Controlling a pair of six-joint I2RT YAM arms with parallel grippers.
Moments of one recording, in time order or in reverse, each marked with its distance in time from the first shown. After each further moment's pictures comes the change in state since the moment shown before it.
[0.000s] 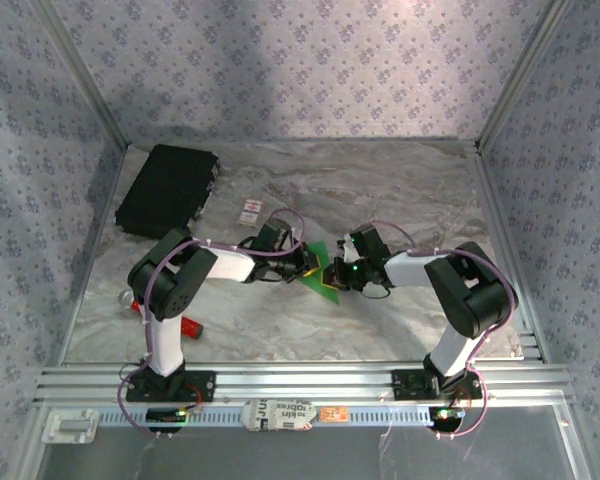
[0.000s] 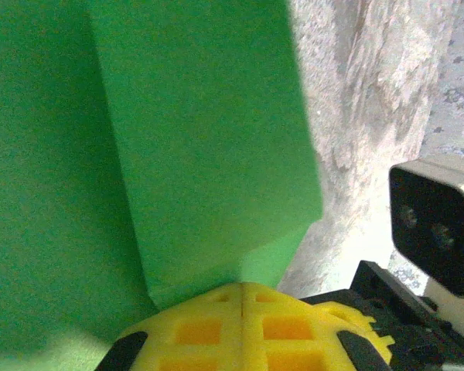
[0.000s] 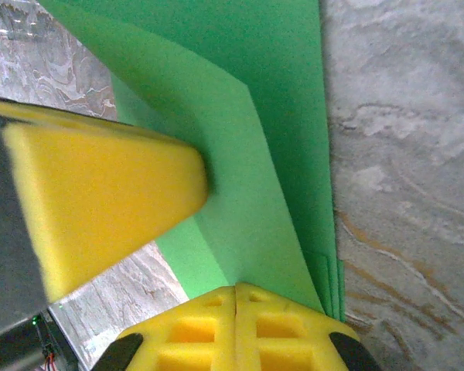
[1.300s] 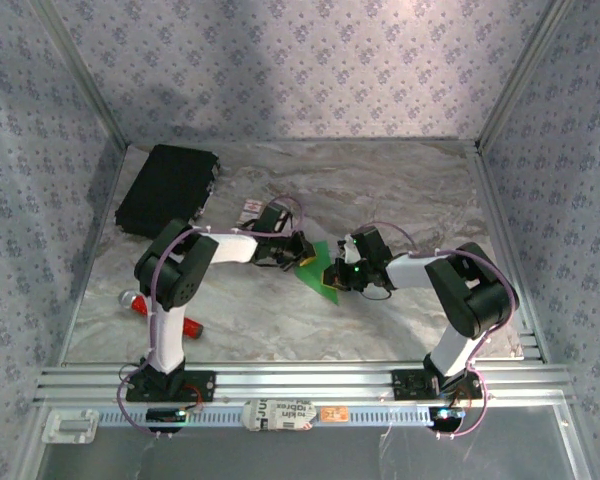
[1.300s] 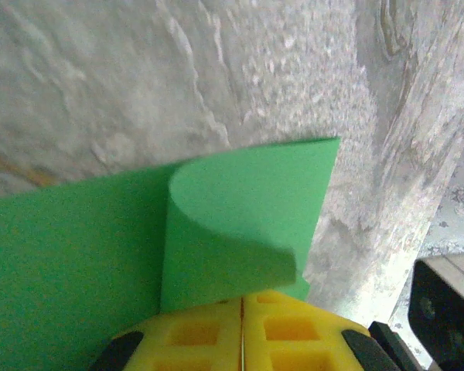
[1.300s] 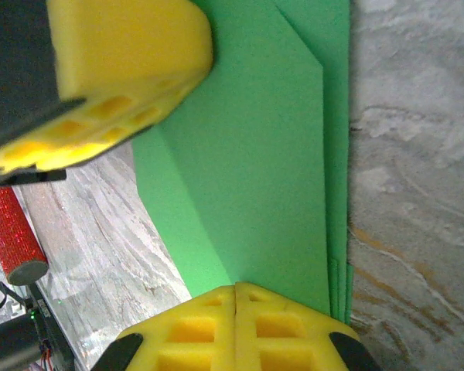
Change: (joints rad) left arm 0.086 0.086 0.200 -0.265 0.013 0.060; right arm -0.007 -0.005 -0.028 0.042 -0.014 -0.027
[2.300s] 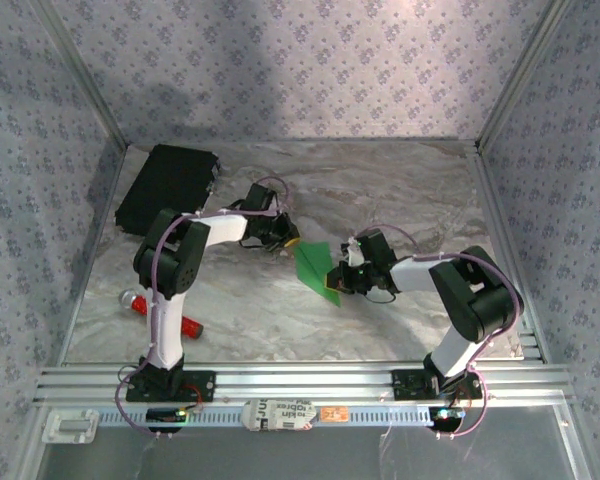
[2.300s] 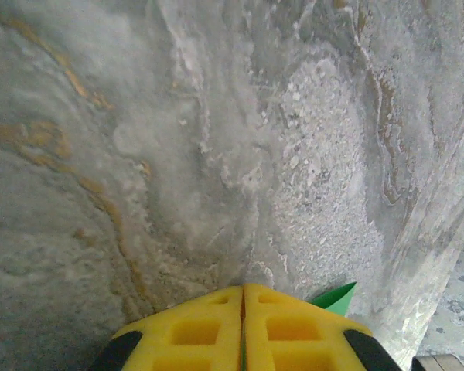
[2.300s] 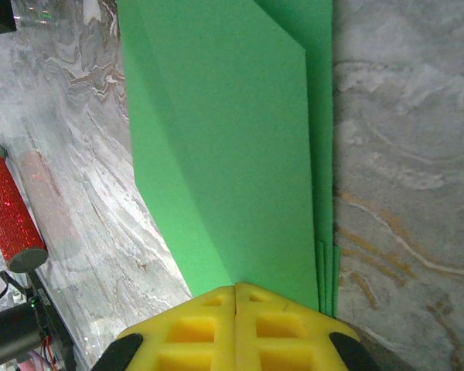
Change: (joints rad) left arm 0.134 0.066 0.164 -0.182 -0.028 0.140; right arm -0.015 -0.032 -0.043 0.002 -0.020 -0.016
